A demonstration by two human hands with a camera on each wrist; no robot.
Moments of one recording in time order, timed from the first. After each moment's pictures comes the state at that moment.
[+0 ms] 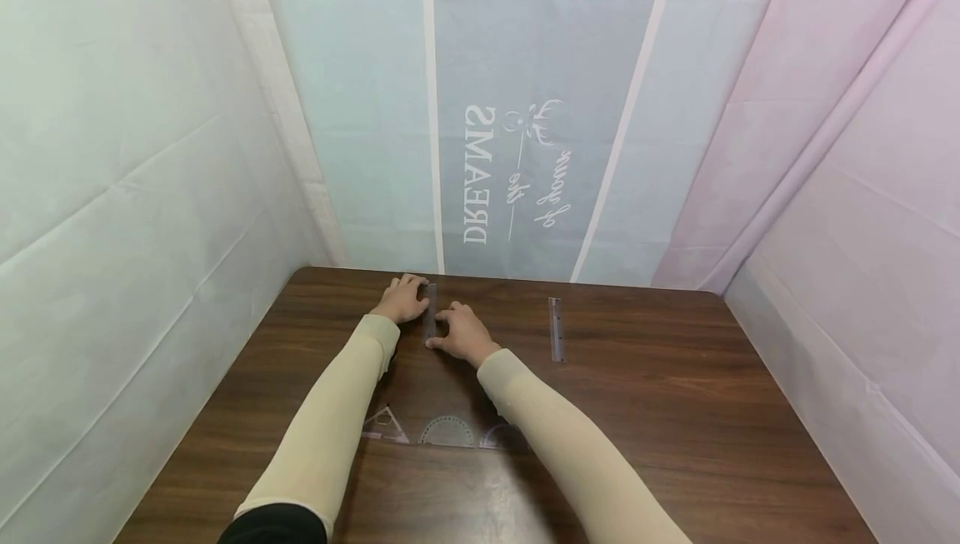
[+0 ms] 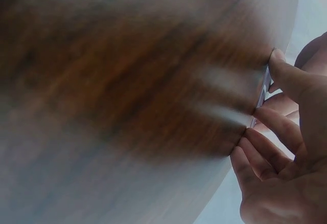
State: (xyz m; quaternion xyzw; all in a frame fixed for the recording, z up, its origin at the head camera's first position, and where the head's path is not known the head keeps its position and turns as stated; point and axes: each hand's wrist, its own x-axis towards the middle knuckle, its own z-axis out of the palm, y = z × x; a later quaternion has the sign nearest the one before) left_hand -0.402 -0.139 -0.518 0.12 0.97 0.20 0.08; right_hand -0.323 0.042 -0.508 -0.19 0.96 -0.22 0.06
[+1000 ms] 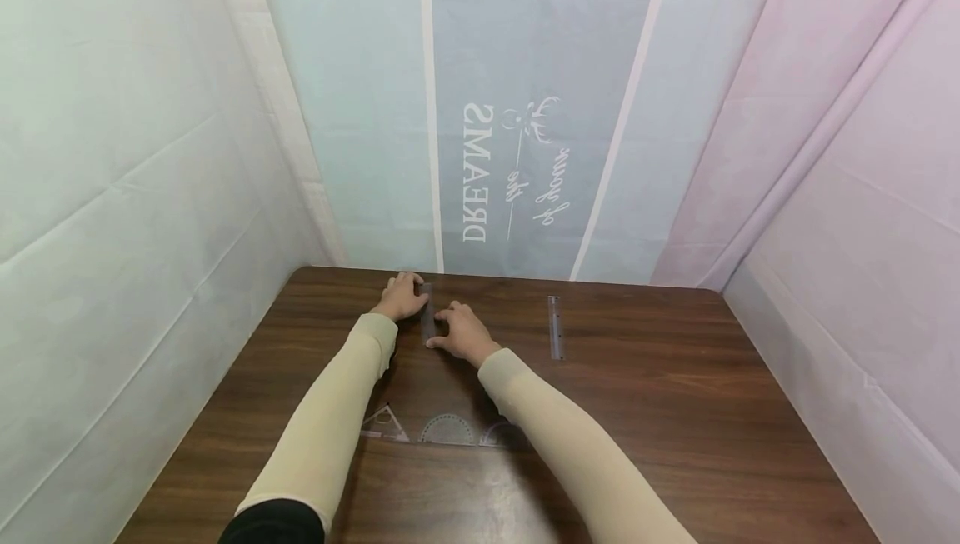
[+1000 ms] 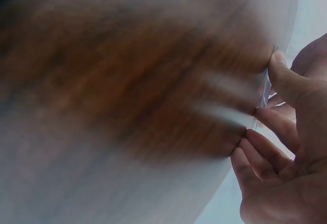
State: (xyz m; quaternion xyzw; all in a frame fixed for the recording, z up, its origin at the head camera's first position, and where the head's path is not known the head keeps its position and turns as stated) left_hand -0.405 -0.141 -0.519 0.08 0.95 0.28 0.07; right_hand -0.323 0.043 -0.512 -0.18 0.96 -0.21 0.06
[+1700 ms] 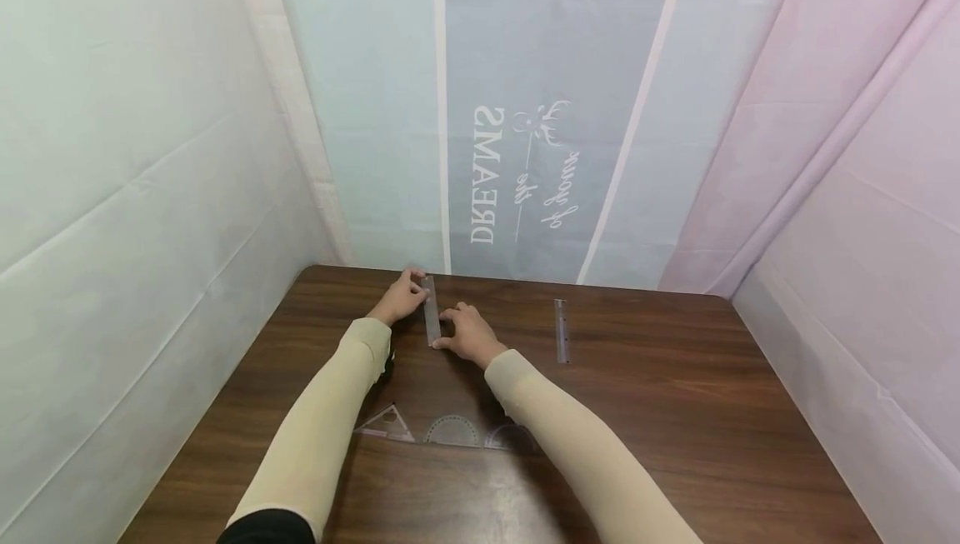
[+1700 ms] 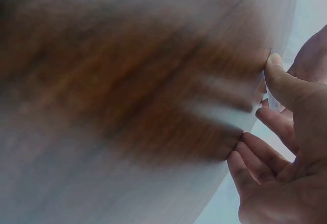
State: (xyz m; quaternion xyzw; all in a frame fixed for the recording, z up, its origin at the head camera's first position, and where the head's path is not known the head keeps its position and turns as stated) left_hand -0.394 -0.158 -0.516 0.09 0.89 0.44 0.07; right_hand -0.323 0.043 -0.513 -0.20 0.95 -0.22 0.05
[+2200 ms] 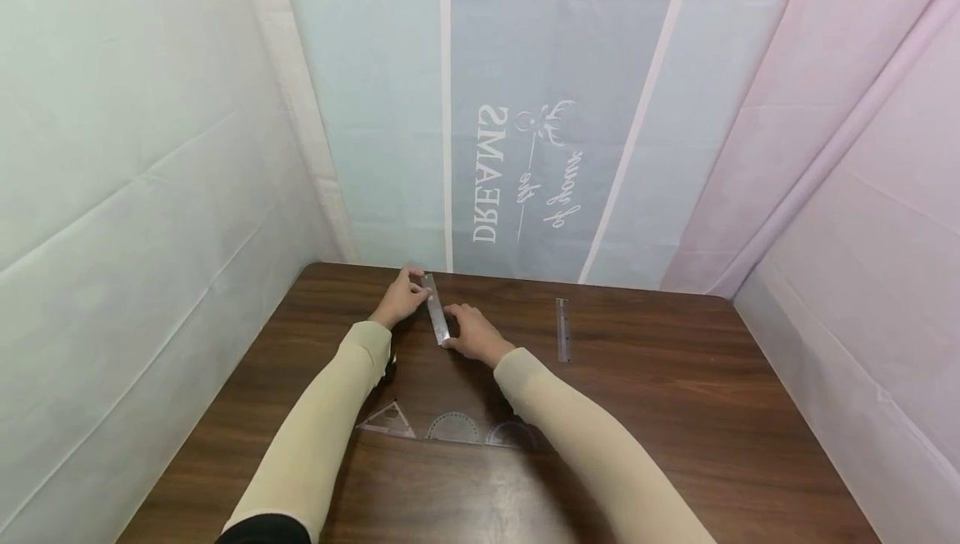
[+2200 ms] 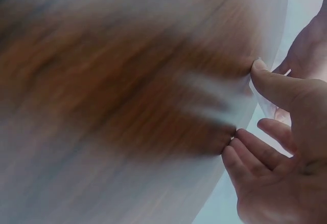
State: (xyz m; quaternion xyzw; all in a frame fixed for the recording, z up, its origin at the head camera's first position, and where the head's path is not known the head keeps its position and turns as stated) left_hand -0.383 -0.154 -0.514 0.05 0.88 0.47 0.04; right_hand -0.322 0.050 -0.511 -0.22 0.94 -0.25 0.07
